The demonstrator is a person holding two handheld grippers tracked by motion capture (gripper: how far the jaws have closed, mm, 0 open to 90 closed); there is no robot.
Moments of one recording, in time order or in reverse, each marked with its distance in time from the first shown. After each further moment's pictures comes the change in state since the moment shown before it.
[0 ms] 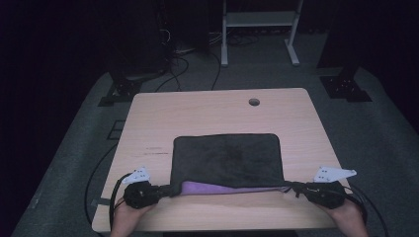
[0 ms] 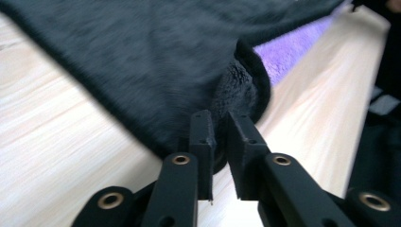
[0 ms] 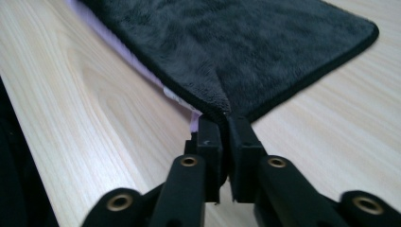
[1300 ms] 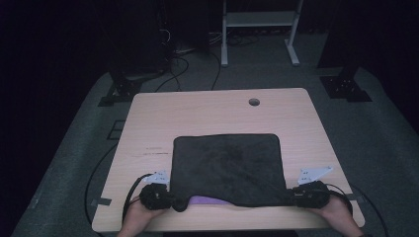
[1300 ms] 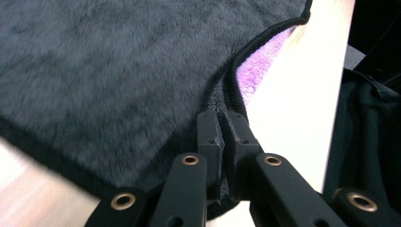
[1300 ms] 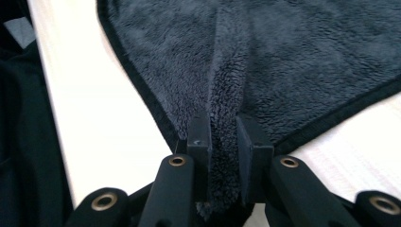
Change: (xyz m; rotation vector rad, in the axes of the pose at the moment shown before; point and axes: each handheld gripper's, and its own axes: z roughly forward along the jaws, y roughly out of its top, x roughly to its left) left arm -0.014 0.004 0.035 0.179 -0.156 0.061; right arm 0.002 0.001 0.037 0.123 0.212 -0.037
